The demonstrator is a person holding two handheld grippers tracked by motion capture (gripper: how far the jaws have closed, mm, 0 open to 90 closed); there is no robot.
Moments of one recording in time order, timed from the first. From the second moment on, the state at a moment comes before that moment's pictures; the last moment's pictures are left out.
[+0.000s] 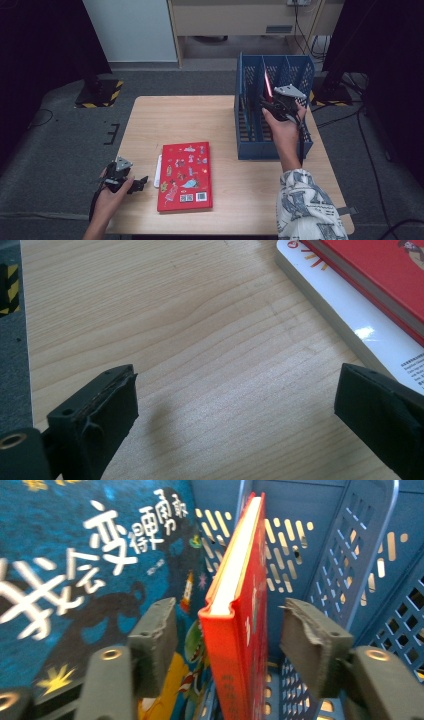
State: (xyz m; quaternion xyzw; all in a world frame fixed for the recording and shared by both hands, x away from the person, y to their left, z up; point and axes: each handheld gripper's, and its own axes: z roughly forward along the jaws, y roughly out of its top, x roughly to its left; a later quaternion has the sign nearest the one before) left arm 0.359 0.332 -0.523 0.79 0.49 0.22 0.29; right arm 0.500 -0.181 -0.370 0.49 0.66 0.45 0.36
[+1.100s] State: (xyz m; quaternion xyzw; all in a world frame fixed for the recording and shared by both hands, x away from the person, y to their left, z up) left arm 0.352 0.326 -0.511 0.79 0.48 0.22 0.32; right arm 0.406 -0.169 -0.410 0.43 0.70 0.51 0.25
